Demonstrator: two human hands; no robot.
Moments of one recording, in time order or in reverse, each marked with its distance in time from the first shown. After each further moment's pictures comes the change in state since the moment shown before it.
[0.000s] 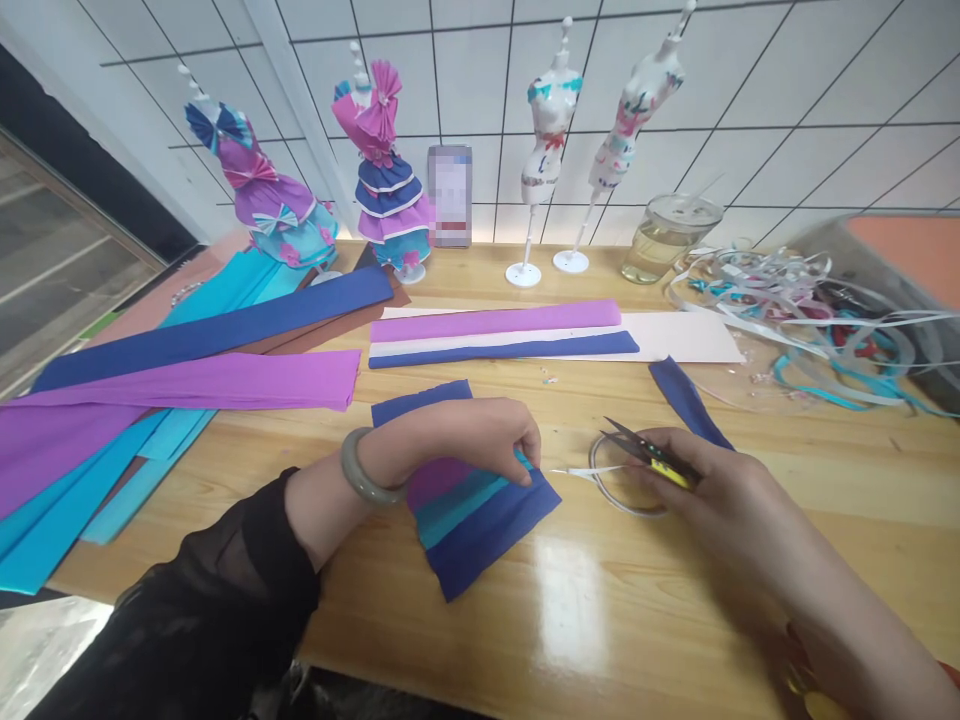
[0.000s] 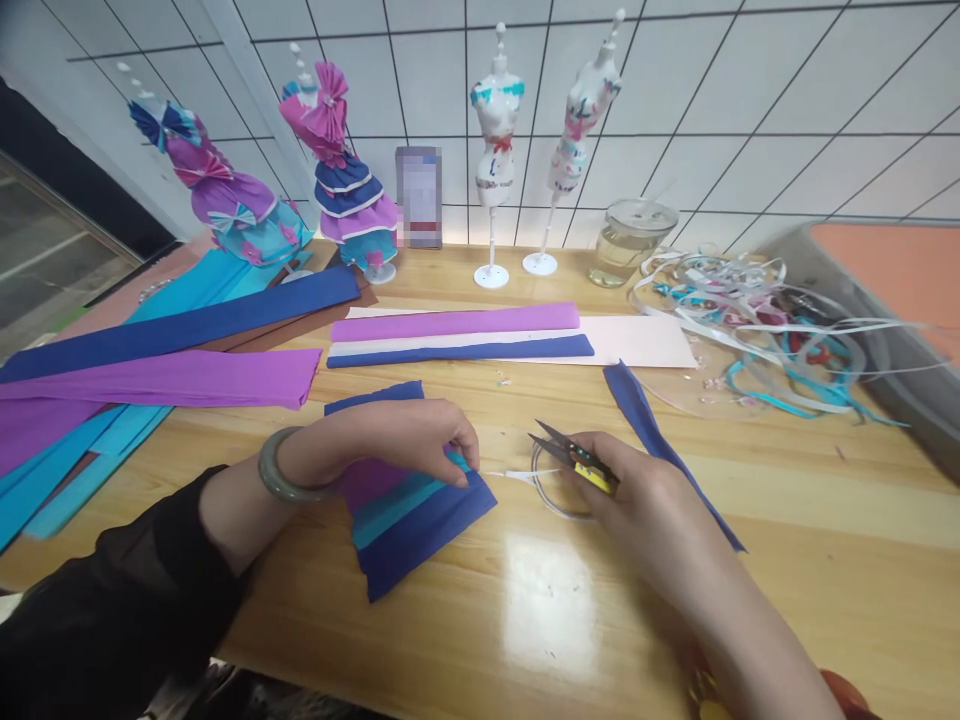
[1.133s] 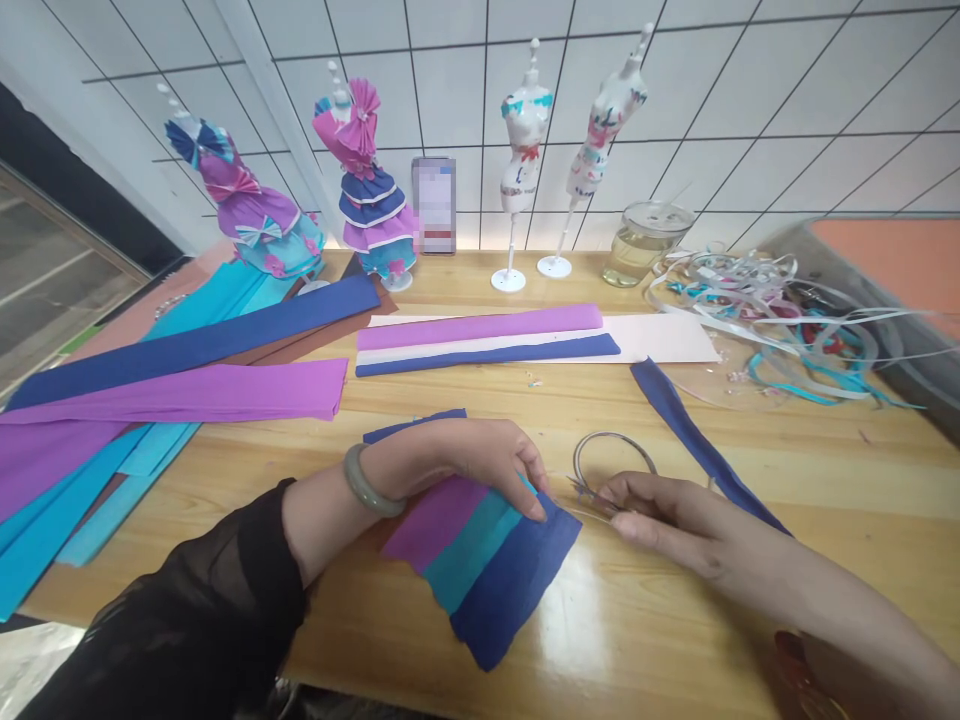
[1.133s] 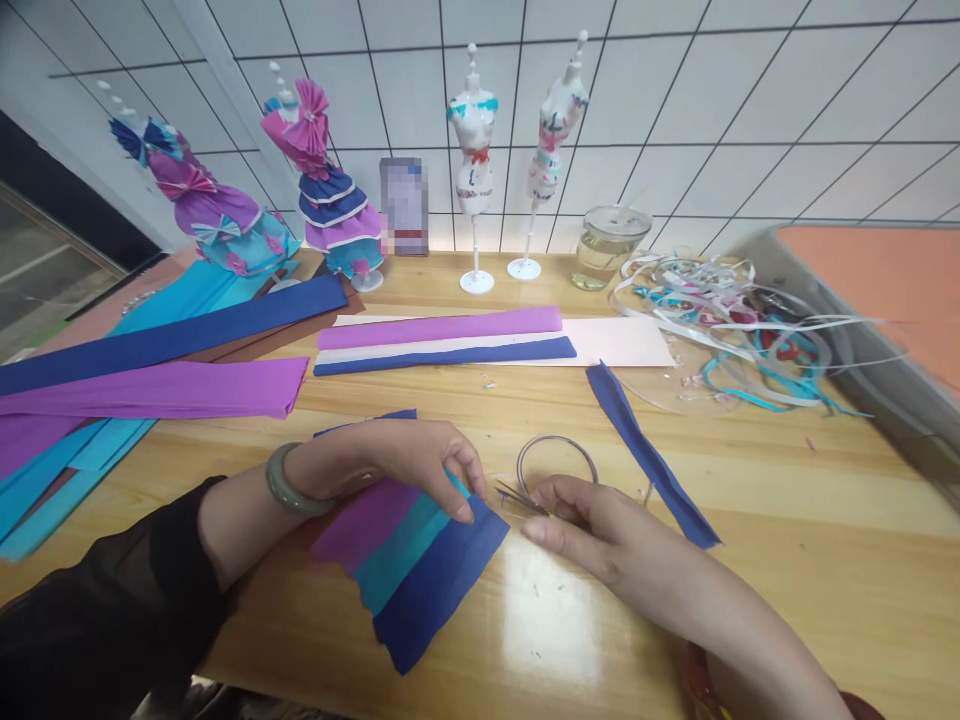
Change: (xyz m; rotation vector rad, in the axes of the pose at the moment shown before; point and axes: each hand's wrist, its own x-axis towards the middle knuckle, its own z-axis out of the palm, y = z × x) left_hand 0.012 0.010 0.012 -0.451 -0.142 -0.170; right_hand -0.012 -0.022 -0.013 0.346 -0.436 0.057
